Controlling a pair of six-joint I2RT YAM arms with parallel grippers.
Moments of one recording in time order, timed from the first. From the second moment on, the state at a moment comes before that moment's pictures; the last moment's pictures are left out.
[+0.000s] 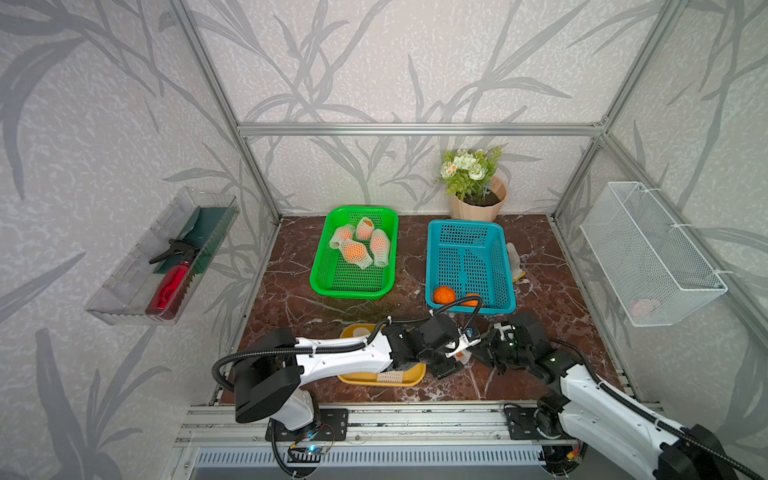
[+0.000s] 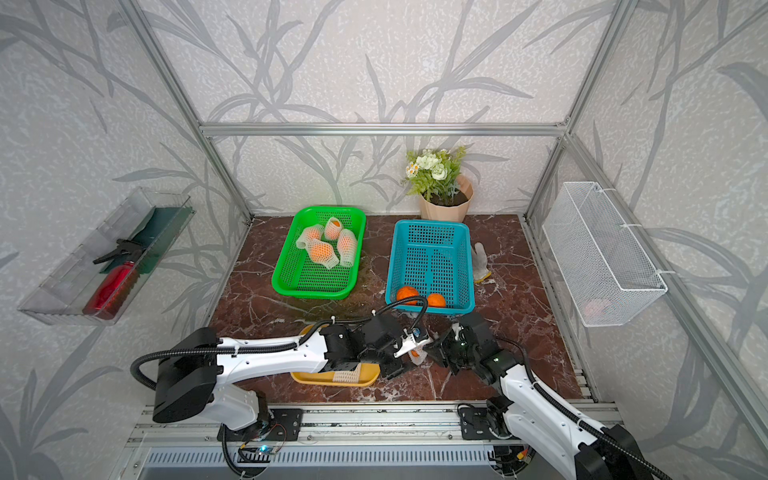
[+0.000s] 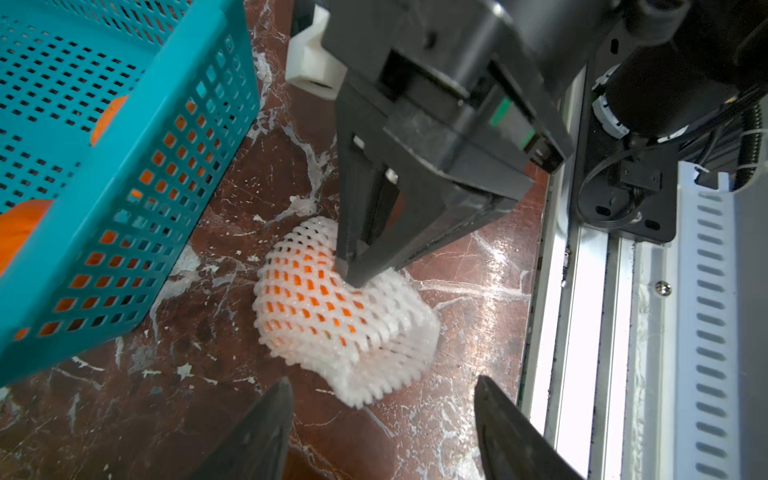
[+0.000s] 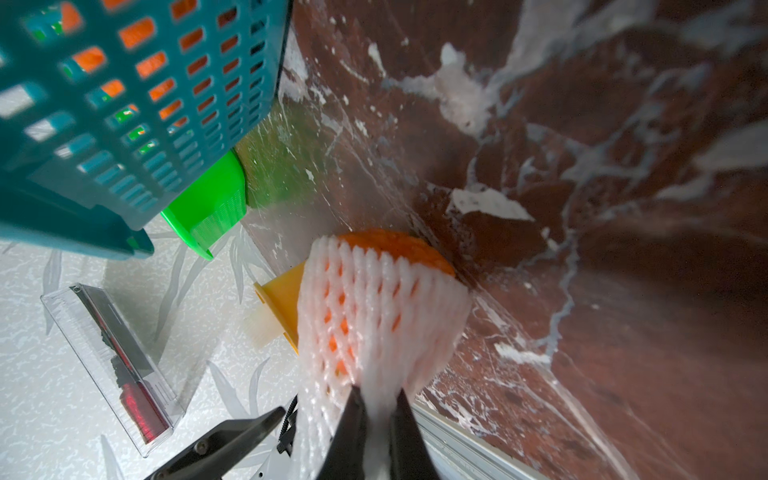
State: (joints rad) left arm -1.18 1.54 0.95 -0.24 0.07 0.09; right arm 0.44 0.84 0.24 -0.19 -0.56 1.47
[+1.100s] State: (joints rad) left arm -1.19 1.75 1.14 -0.32 0.01 0.19; right arm 0.40 0.81 0.24 -0.22 -0.59 1.47
